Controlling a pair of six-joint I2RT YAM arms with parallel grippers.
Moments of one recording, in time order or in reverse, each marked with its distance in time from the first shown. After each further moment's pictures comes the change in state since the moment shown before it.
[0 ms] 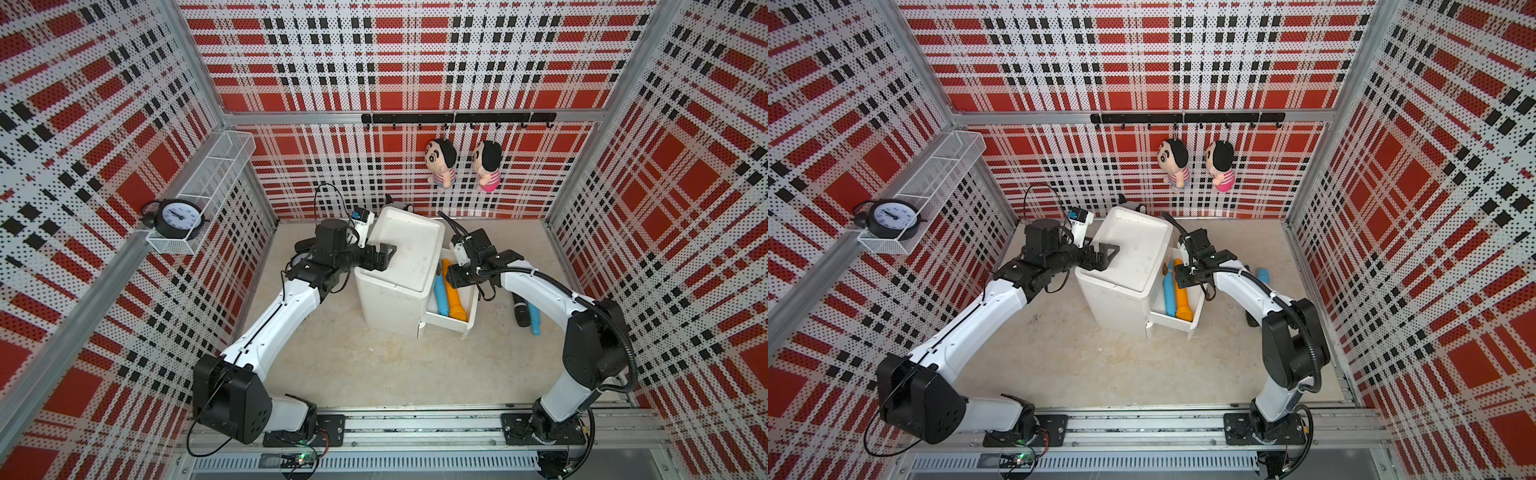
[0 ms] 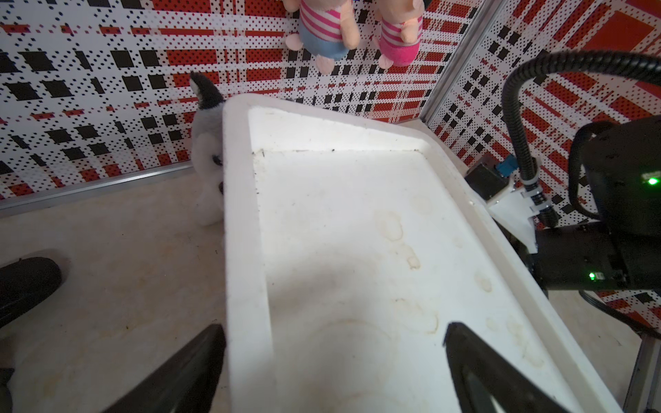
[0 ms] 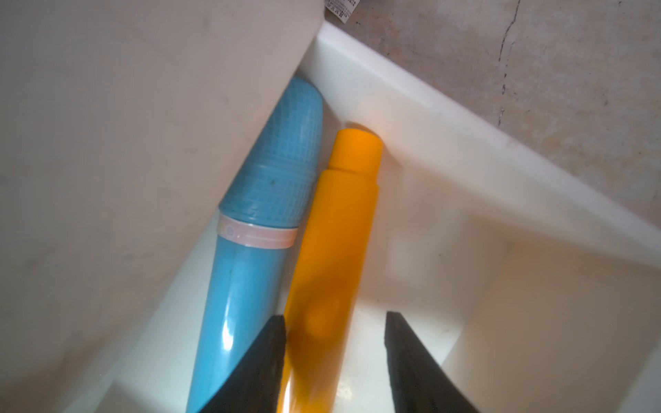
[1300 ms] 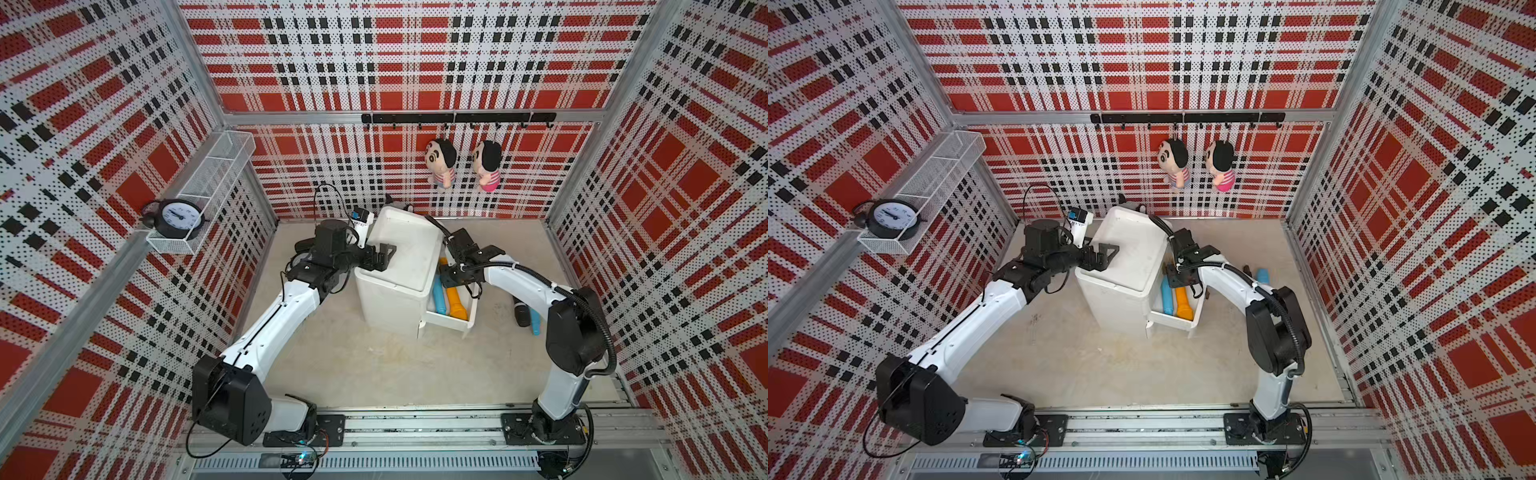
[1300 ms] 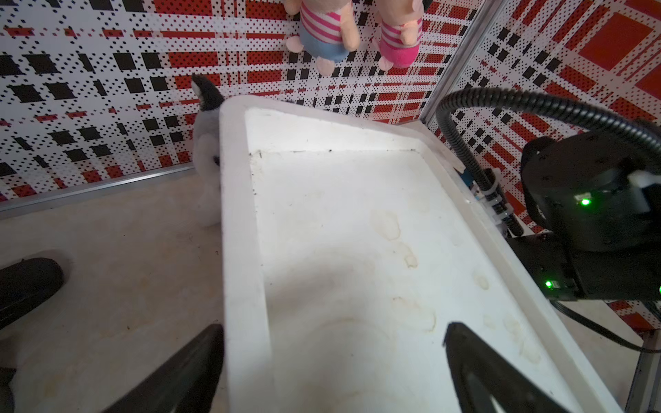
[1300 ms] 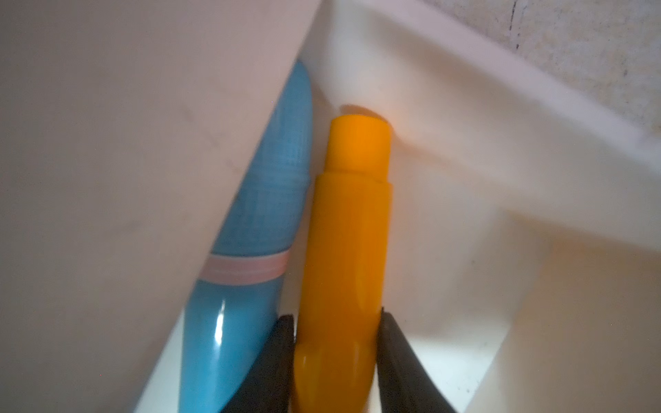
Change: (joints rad) left arm 0.000 -0.006 -0.007 0.006 -0.003 0.000; right arm 0.053 0.116 0.111 -0.079 0.103 0.102
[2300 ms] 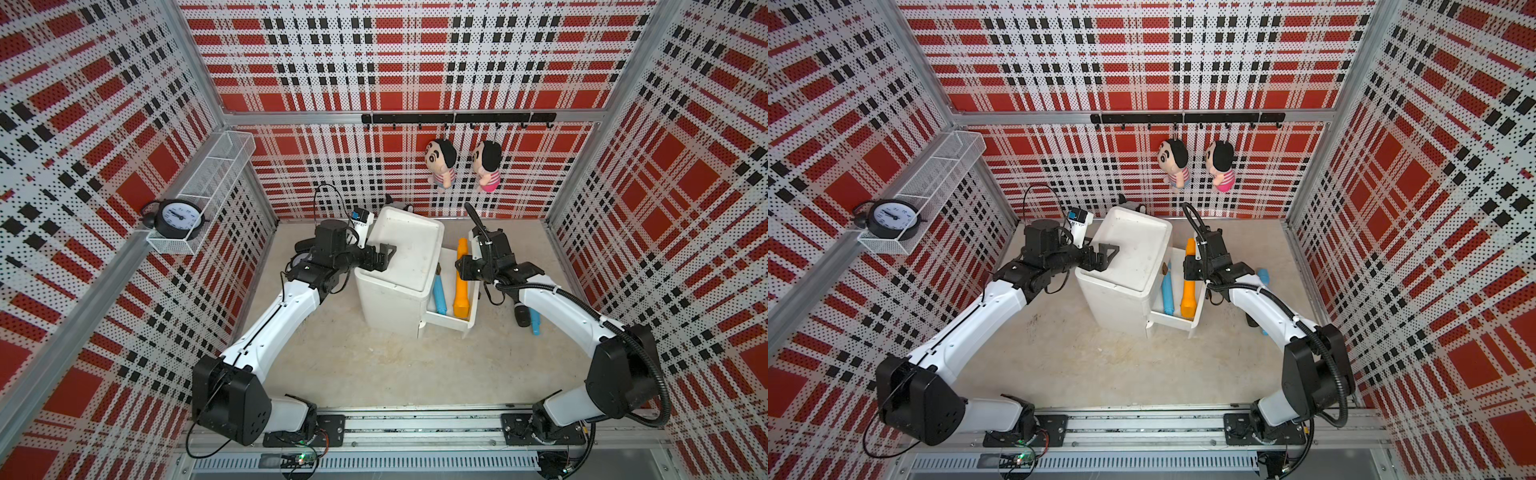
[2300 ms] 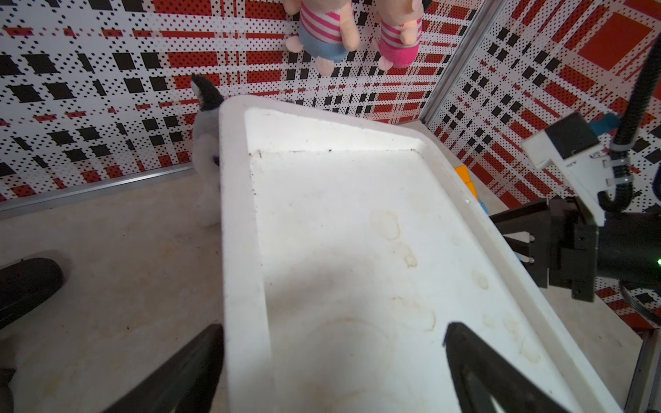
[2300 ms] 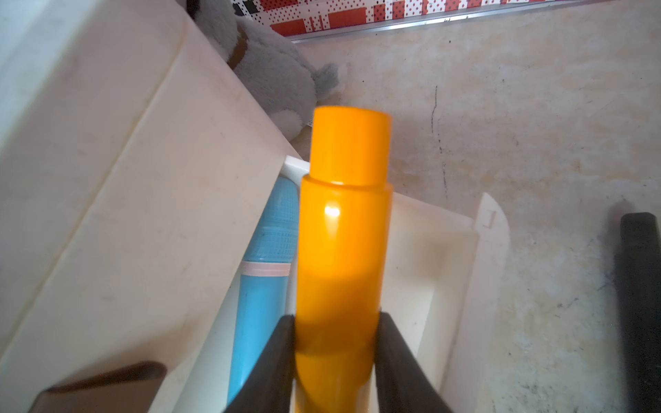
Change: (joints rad) left arm 0.000 0.000 0.000 0.000 0.002 0.000; right arm -0.099 -0.346 -0.315 0.362 -0.048 0.085
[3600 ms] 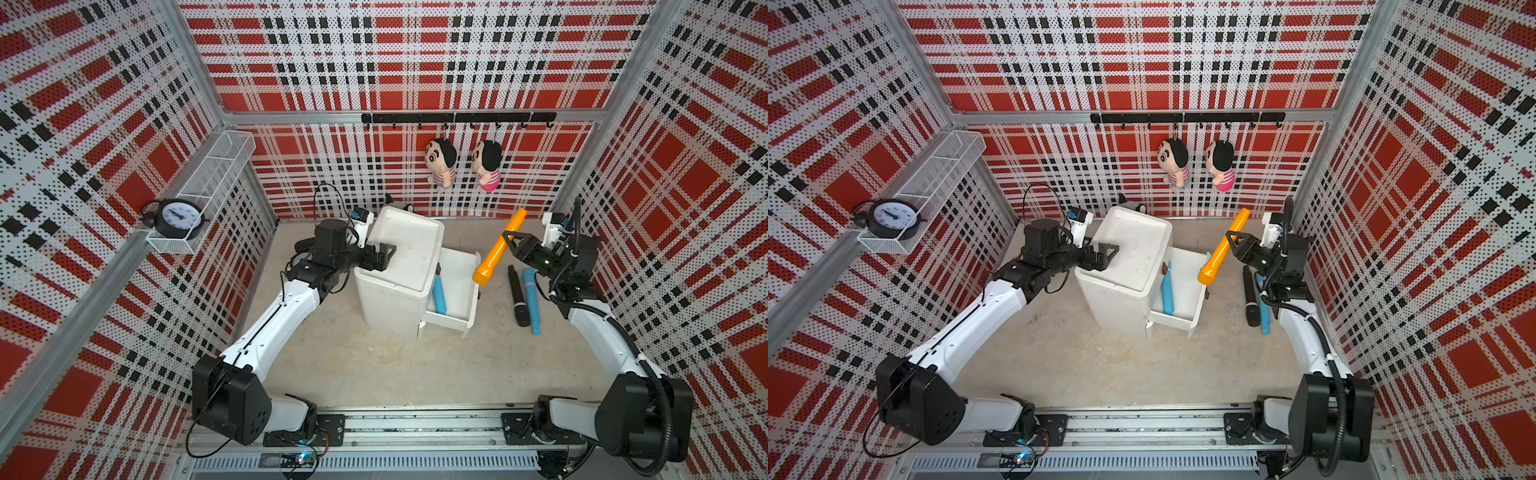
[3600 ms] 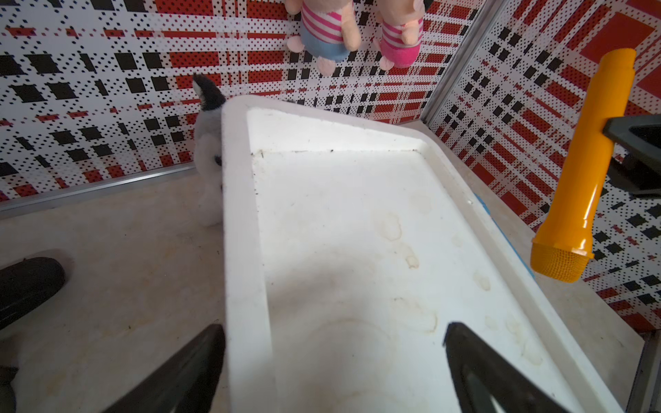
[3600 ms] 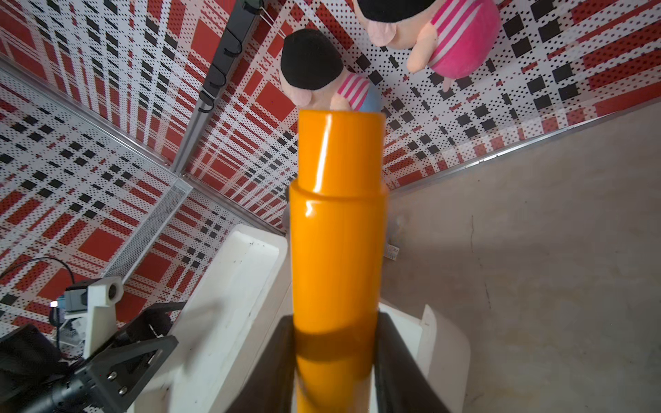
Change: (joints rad) left arm 0.000 0.000 0.000 0.000 -0.002 0.000; right arm -0.536 -0.221 -0.229 0.536 -0.700 0.354
